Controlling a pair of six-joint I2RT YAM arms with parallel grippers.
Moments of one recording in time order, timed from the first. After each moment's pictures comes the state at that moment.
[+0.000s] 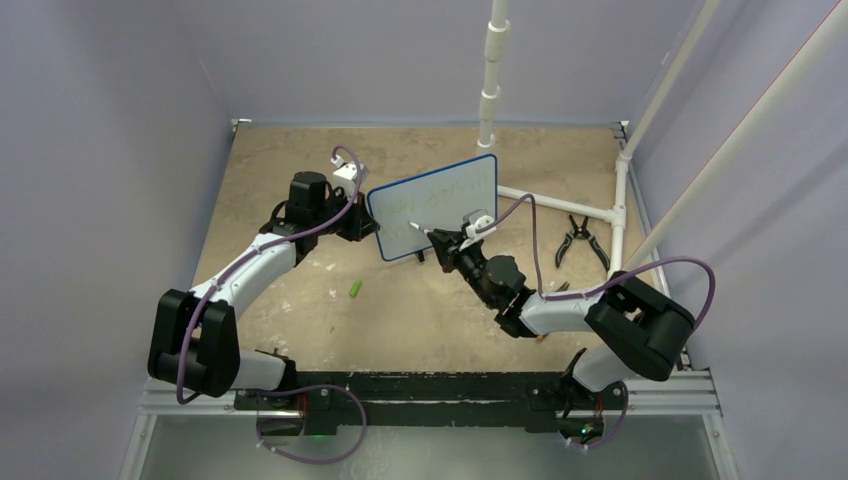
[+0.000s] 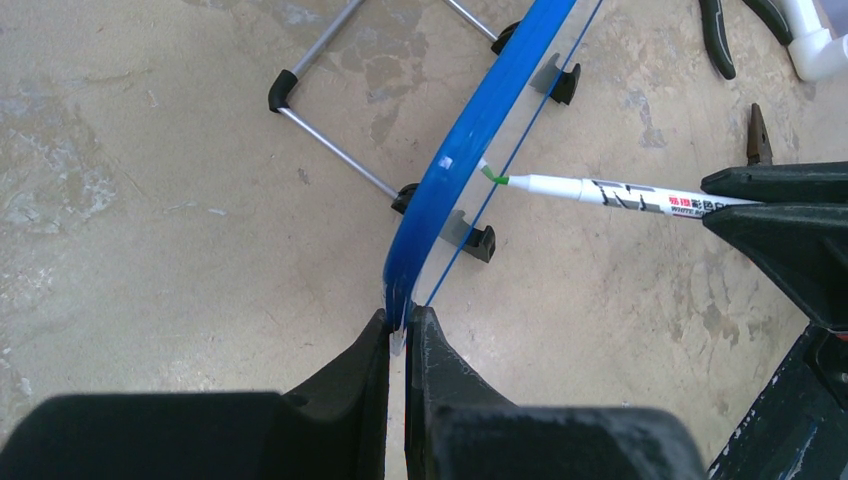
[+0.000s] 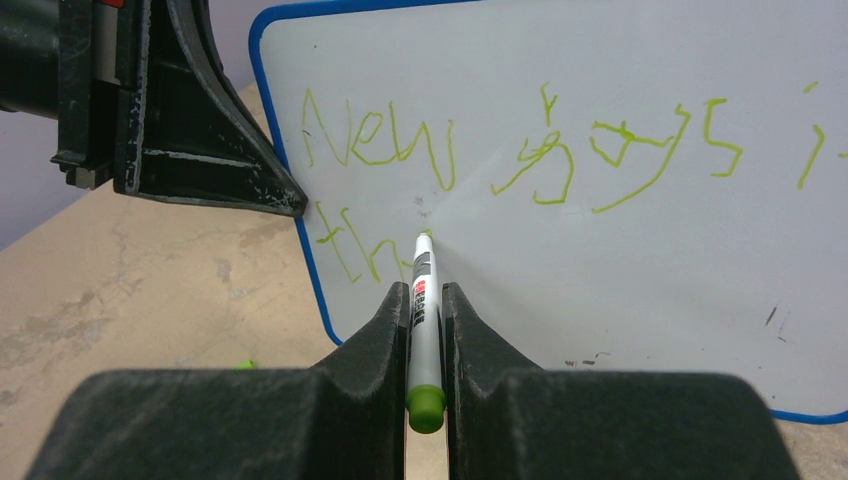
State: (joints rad) left arm -0.28 1.36 0.86 -0.09 0.48 -0.10; right arm 0.88 1.49 0.44 1.14 0.31 0.17
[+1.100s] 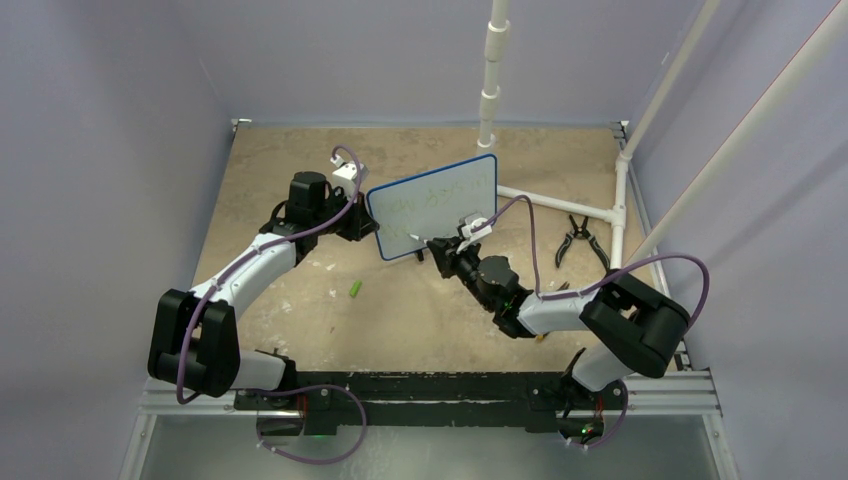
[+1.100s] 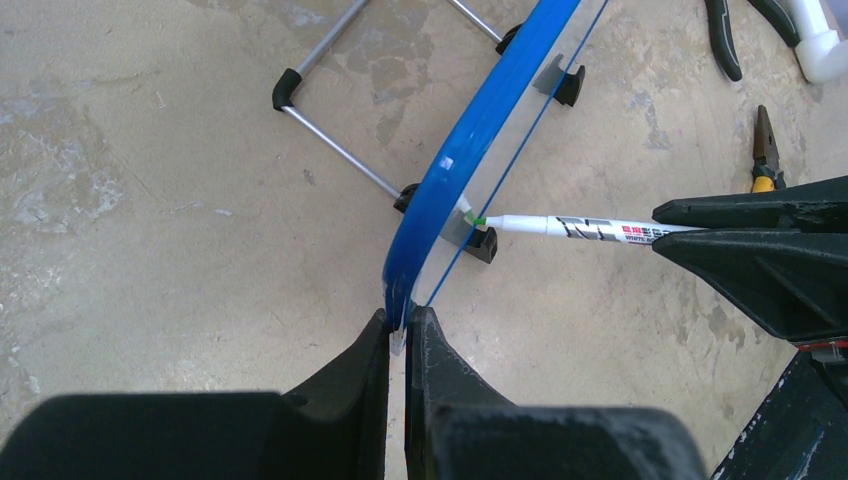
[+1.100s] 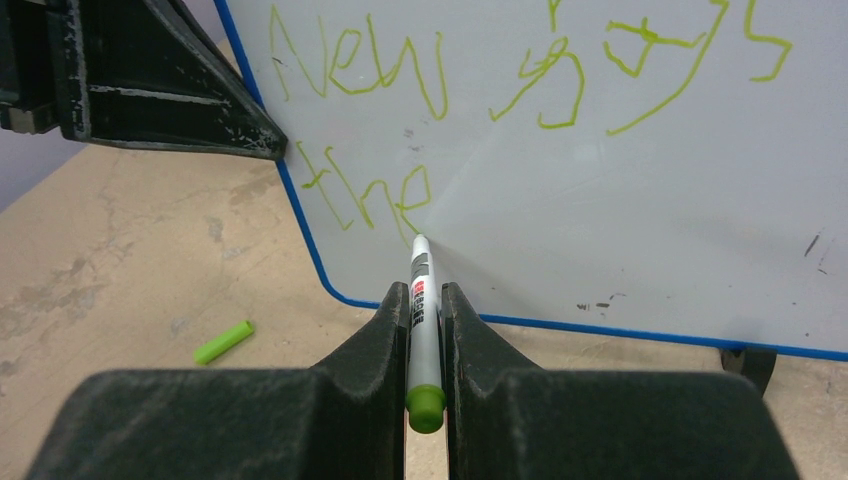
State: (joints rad) left arm -0.28 1.36 0.86 -0.09 0.47 -0.09; right arm 0.89 1.52 0.44 1.05 0.32 0.25
